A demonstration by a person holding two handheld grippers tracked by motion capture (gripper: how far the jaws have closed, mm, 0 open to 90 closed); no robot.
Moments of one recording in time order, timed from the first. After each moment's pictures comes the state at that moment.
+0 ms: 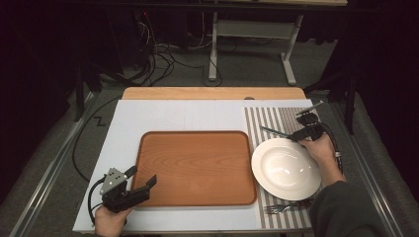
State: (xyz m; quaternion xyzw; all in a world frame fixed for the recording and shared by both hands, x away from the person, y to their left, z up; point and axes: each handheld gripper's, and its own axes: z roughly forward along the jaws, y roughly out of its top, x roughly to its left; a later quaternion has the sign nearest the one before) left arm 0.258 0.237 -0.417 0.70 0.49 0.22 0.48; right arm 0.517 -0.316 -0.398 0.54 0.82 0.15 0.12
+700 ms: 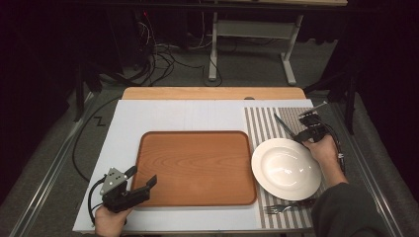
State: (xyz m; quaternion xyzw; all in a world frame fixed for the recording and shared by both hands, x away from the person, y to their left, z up) left arm 0.258 0.236 -0.417 0.70 0.49 0.22 0.48; right arm 0.511 -0.324 -0.395 0.55 0.81 0.15 0.11
